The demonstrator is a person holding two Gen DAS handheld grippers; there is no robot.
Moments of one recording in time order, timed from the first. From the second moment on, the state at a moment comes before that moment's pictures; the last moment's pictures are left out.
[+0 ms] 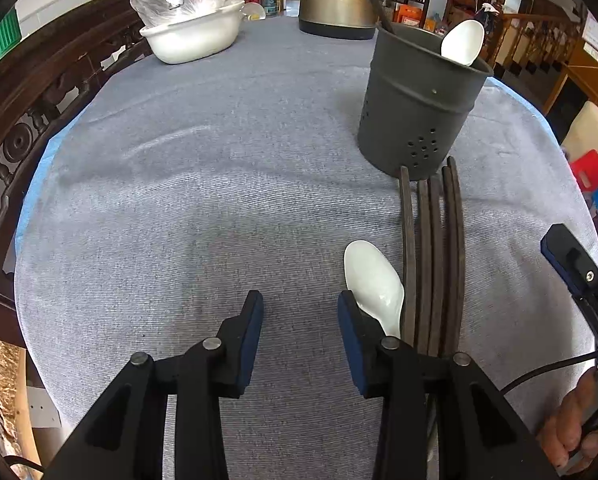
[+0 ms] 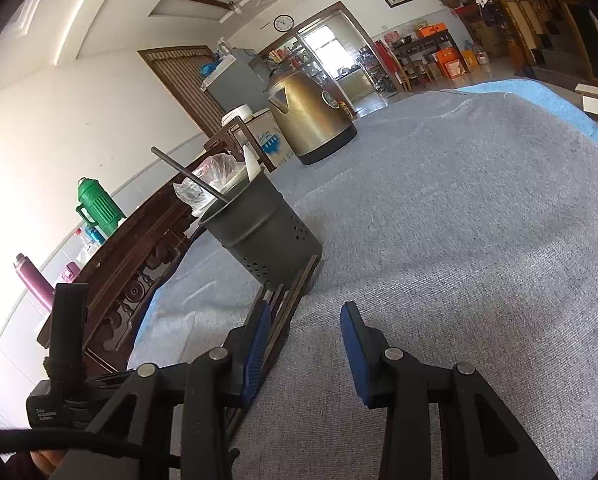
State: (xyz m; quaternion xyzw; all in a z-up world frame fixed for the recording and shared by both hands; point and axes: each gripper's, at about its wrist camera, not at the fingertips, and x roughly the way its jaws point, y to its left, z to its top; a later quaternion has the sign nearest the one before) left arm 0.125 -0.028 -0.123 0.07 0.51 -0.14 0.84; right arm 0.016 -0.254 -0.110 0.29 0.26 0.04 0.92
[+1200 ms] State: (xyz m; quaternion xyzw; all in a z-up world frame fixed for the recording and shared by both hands) left arm 0.141 -0.034 -0.127 0.10 0.49 -0.18 0.84; right arm 0.013 -0.268 -0.113 0.33 0.26 0.03 0.91
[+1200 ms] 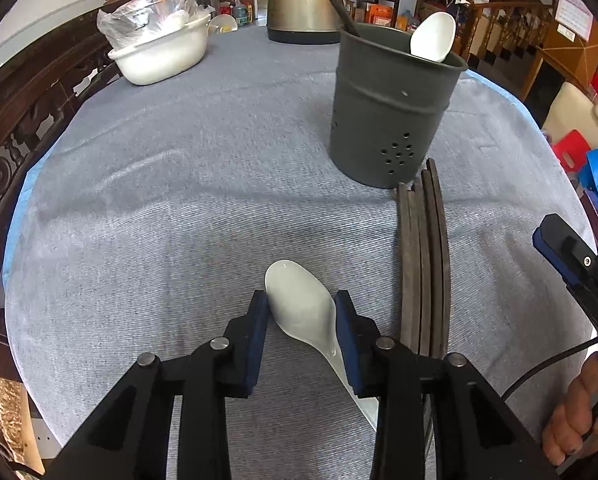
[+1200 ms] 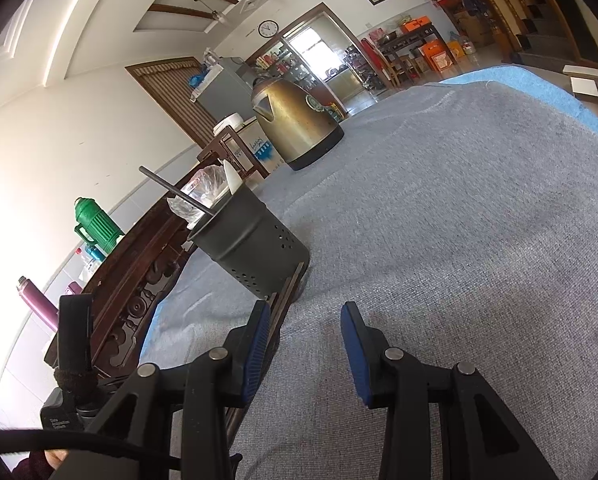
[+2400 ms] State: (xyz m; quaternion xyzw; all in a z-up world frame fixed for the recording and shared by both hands) left arm 0.117 -0.017 -0.061 0.19 0.37 -0.05 0.91; right arm 0.047 -0.232 -0.101 0.28 0.34 0.03 0.90
